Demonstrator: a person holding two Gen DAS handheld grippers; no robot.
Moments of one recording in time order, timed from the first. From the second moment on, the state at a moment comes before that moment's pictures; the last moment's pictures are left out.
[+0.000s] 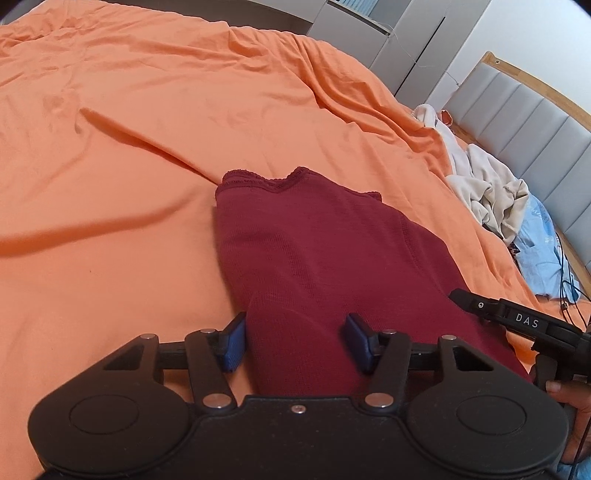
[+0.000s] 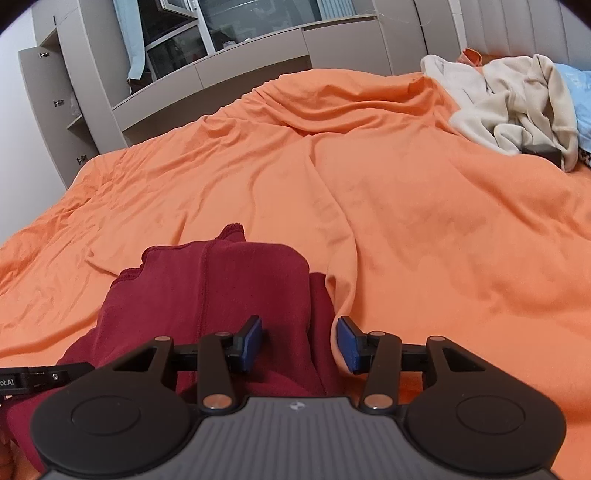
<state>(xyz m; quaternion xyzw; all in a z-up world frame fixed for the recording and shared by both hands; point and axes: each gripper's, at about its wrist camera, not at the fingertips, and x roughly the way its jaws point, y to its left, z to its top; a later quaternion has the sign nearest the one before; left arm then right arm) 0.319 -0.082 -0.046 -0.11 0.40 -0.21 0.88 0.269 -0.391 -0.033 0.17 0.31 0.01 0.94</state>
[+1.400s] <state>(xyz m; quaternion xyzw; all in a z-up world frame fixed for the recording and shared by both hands) 0.321 -0.075 -0.022 -0.13 0.36 -0.22 0.90 0.269 -0.375 0.014 0.19 0.22 0.11 0.95</state>
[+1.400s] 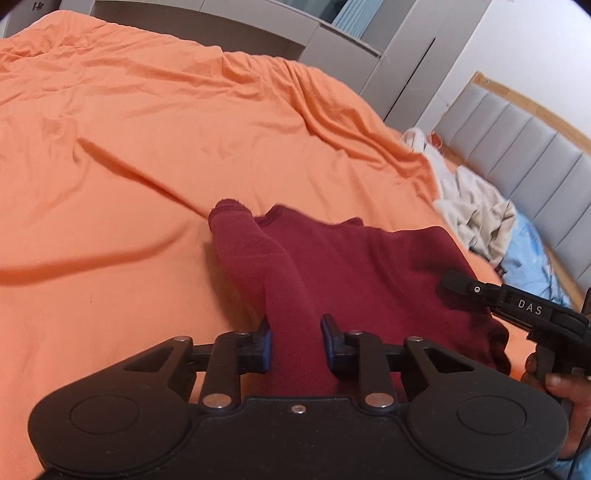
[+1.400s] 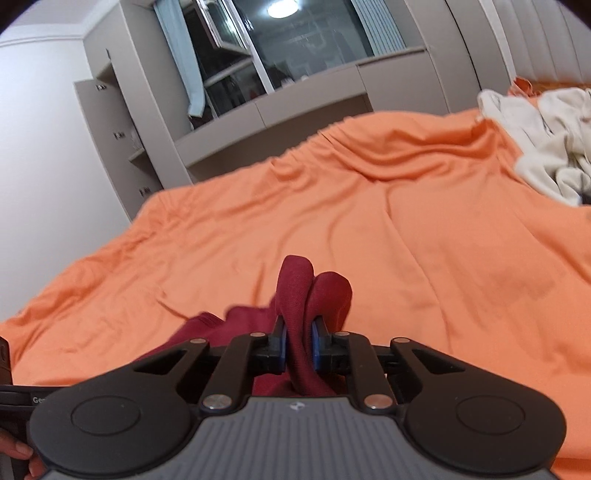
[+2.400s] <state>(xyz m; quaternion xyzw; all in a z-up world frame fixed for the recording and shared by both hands) 0.323 -0.034 -0.010 0.04 0.34 -0.06 0.94 0.332 -0.279 -0.025 0.09 0.28 0.15 0.94</state>
